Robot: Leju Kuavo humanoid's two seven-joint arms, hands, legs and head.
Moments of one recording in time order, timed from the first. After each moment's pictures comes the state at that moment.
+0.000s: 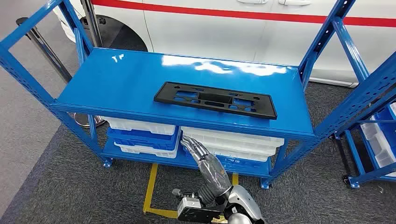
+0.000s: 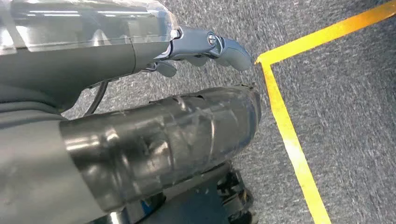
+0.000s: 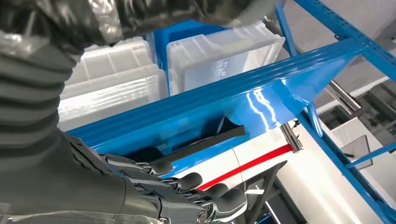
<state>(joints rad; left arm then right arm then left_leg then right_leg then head) -0.10 -0.23 1.05 -0.22 -1.28 0.27 -0.43 -0.23 -0.02 0.72 -1.44 0.49 -0.25 -0.36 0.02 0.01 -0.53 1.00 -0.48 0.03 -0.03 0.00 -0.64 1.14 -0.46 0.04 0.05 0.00</state>
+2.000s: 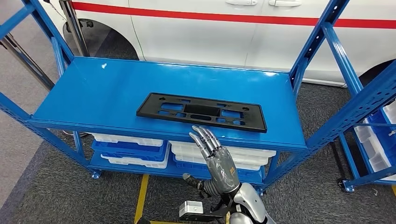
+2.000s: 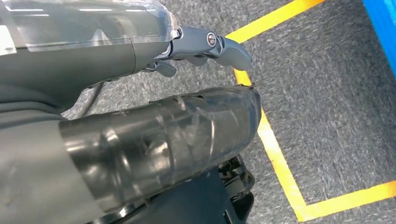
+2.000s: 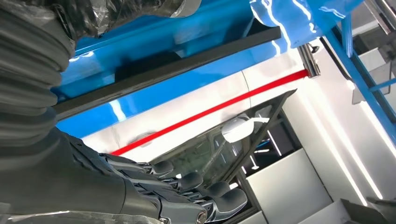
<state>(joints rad) -0.09 -0.22 1.05 -0.22 -1.29 0.19 -0.44 -0.23 -0.03 0.70 -1.48 0.67 -0.48 -0.40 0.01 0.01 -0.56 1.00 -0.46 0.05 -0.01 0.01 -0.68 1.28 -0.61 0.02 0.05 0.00</state>
